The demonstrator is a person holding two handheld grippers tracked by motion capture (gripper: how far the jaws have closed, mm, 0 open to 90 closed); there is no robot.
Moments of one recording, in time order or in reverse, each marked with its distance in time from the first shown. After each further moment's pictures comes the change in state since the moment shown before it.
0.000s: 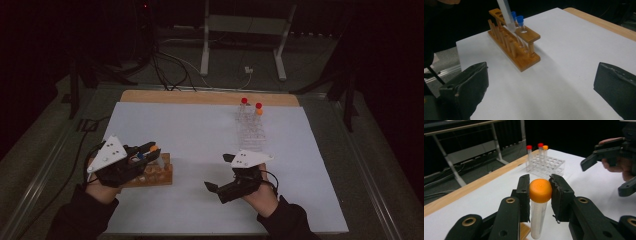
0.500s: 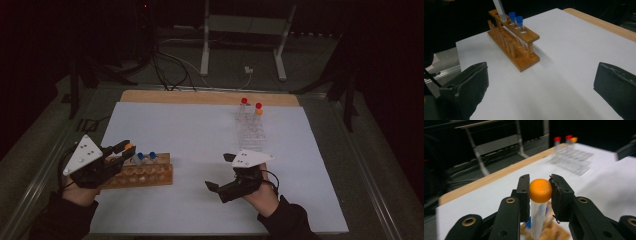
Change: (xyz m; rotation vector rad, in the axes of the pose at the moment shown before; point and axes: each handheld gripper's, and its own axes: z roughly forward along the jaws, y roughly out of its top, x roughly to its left) left arm 0.026 -0.019 -0.030 0.042 0.186 -0.018; right arm -0.001 0.000 -0.001 -0.001 -0.002 0.000
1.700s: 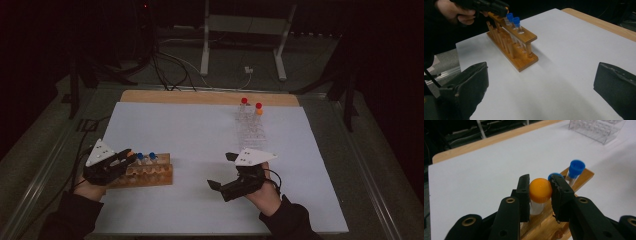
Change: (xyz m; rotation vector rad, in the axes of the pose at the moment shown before) left arm 0.019 -0.055 0.045 0.200 0.002 -0.090; right arm -0.005 0.000 -0.004 -0.005 0.003 0.017
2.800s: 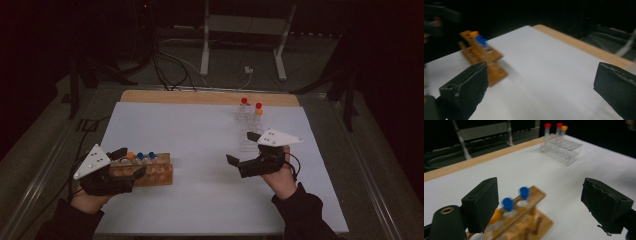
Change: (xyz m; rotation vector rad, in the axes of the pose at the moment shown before) left arm -0.039 0.022 -0.037 -0.148 -0.137 0.005; right arm -0.048 0.020 -0.035 -0.099 -0.164 0.021
